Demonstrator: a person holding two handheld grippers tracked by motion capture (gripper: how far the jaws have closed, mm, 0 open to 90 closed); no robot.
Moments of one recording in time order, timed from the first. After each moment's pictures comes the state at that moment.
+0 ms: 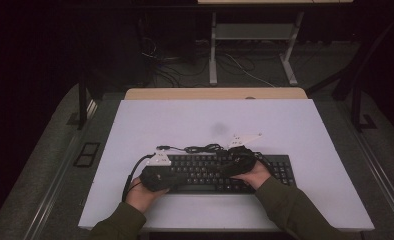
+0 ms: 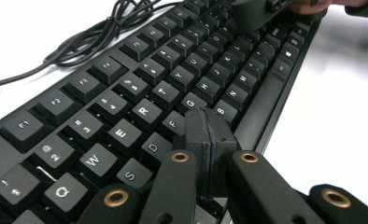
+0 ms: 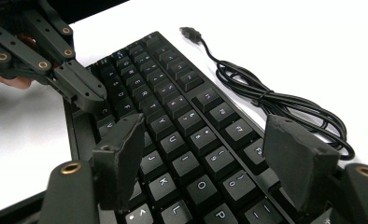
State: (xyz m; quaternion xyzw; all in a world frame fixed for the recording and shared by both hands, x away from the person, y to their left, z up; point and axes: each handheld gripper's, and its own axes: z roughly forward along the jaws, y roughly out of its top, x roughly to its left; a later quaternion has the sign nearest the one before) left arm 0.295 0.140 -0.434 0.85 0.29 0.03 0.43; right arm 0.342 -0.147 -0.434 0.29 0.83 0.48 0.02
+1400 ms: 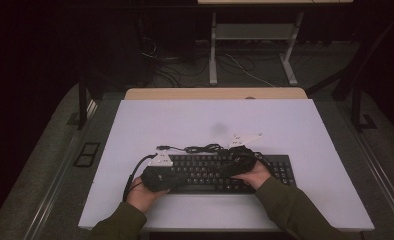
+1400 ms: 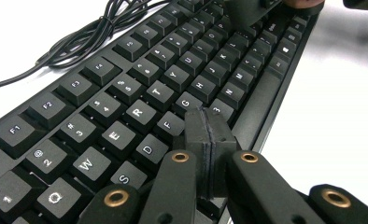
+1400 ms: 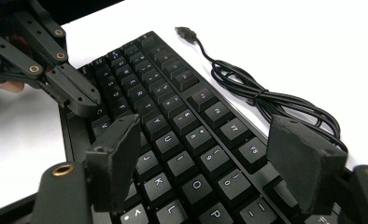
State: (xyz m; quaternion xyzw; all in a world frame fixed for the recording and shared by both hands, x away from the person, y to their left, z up) left arm 0.295 0.138 -0.432 0.86 0.28 0.03 0.43; right arm 0.343 -0.147 -0.435 0.29 0.83 0.48 0.03
